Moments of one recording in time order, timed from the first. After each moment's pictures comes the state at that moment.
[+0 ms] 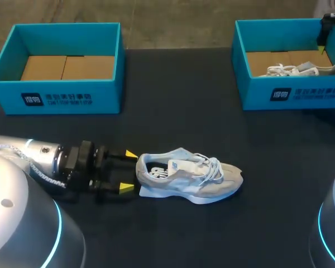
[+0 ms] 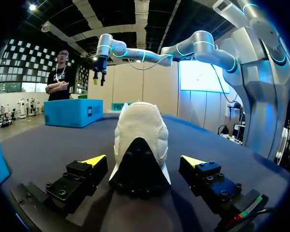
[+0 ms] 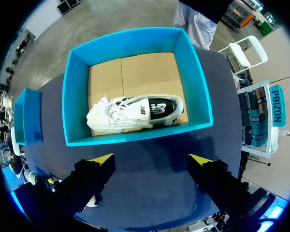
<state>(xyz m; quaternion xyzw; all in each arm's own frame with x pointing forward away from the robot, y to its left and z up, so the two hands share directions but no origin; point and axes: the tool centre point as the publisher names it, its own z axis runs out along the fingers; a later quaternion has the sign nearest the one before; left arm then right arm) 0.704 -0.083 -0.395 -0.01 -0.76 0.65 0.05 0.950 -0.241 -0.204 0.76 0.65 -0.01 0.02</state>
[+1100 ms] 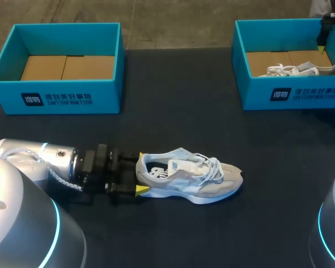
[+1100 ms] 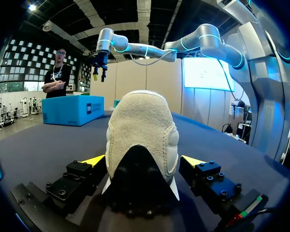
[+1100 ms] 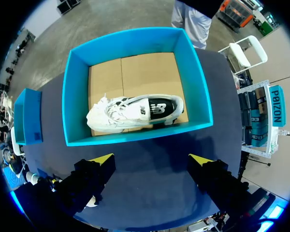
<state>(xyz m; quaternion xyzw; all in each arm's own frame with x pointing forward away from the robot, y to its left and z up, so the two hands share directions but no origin) 0.702 -0.122 -0.404 0.00 -0.77 0.64 0.04 0.950 -0.241 -0.204 0.76 0.65 -0.01 0.02</state>
